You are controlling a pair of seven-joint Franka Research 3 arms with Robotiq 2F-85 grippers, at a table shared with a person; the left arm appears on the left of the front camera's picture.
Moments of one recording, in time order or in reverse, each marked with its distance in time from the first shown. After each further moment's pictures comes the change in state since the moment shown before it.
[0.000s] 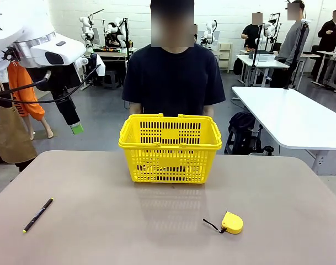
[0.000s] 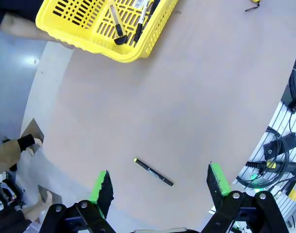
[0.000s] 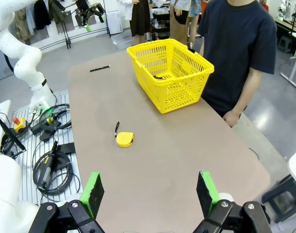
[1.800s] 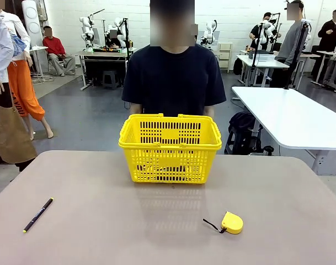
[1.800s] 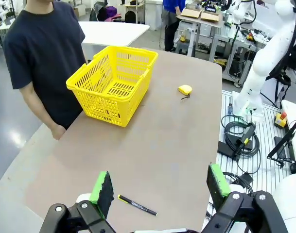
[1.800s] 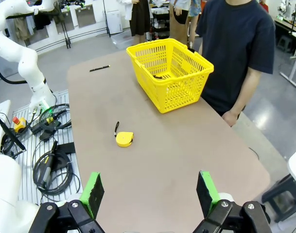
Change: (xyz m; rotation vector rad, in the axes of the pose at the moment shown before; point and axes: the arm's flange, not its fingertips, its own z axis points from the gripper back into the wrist) left arm -0.320 0.114 0.067 -0.339 -0.847 0.021; right arm 0.000 -0.001 0.001 -0.001 0.001 -0.001
